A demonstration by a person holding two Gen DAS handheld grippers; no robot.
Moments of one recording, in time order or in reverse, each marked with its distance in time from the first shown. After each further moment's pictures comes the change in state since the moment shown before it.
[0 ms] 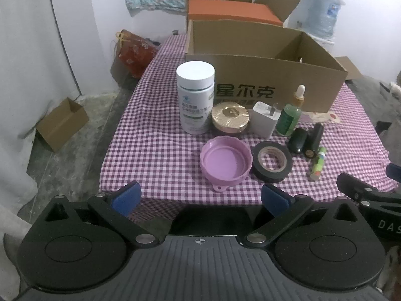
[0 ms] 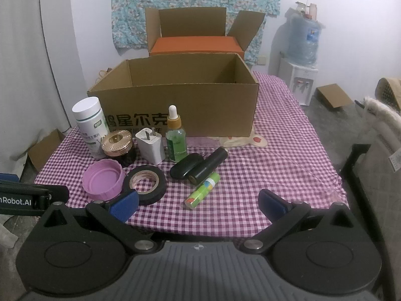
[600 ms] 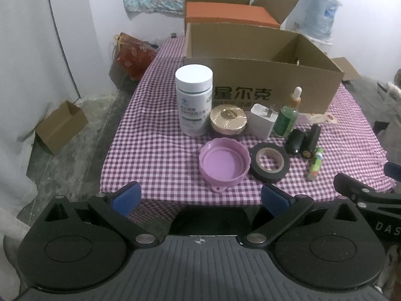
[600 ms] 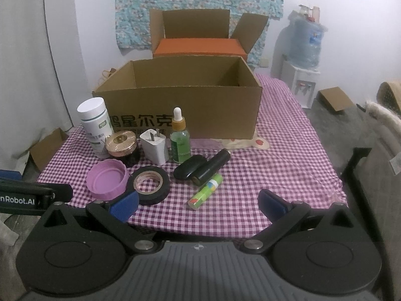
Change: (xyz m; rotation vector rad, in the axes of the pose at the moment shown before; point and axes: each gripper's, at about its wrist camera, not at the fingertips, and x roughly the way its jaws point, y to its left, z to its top) left arm -0.005 0.000 0.001 0.005 -0.009 -0.008; right arm -0.005 0.004 0.000 -0.012 -0.009 0.007
